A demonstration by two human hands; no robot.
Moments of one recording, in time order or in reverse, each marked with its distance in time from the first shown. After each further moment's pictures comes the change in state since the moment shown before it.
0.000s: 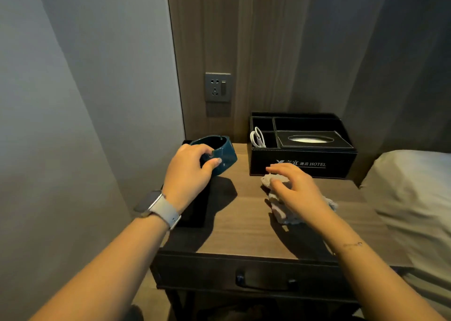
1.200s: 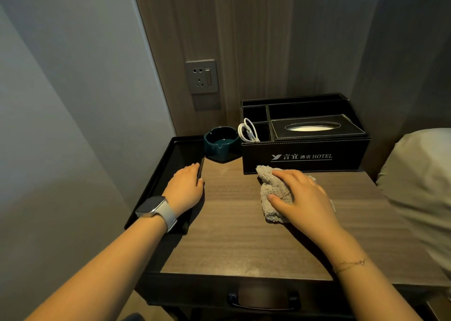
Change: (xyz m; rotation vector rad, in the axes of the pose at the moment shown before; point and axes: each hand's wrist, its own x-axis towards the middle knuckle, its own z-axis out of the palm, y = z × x) left_hand 0.025 -0.060 0.090 0.311 -0.502 -0.224; right_hand 0.009 0.077 0.022 -0.234 0.022 0.049
